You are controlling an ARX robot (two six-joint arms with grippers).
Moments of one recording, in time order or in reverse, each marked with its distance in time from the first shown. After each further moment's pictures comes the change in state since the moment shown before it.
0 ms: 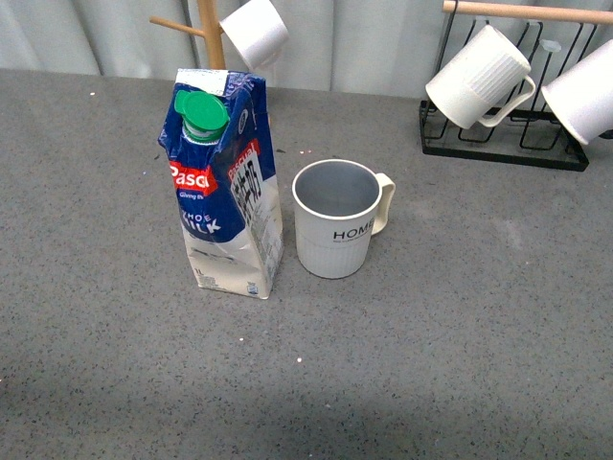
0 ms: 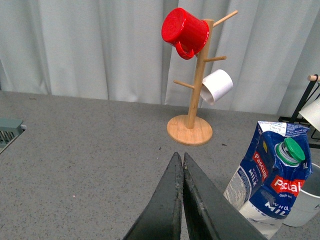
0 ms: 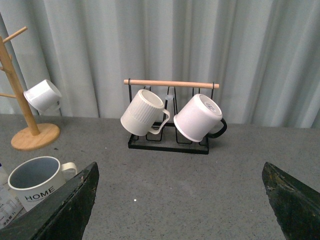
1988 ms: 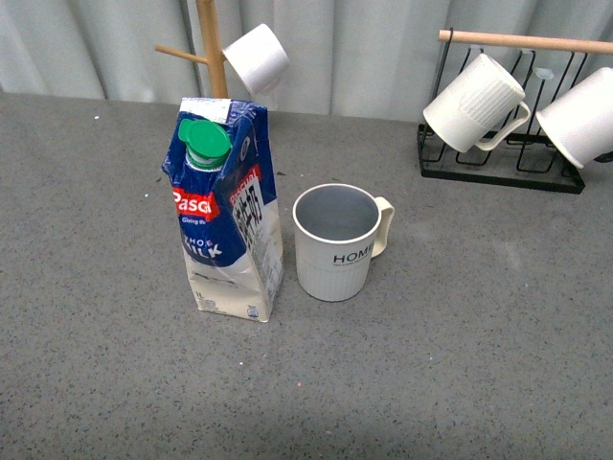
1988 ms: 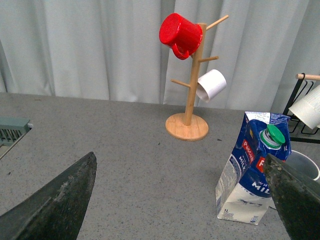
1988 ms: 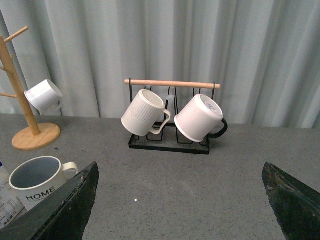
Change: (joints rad) left arm 0.000 -0.600 0.000 -0.592 0.003 0.002; right arm 0.000 0.000 0.000 0.000 0.000 0.000
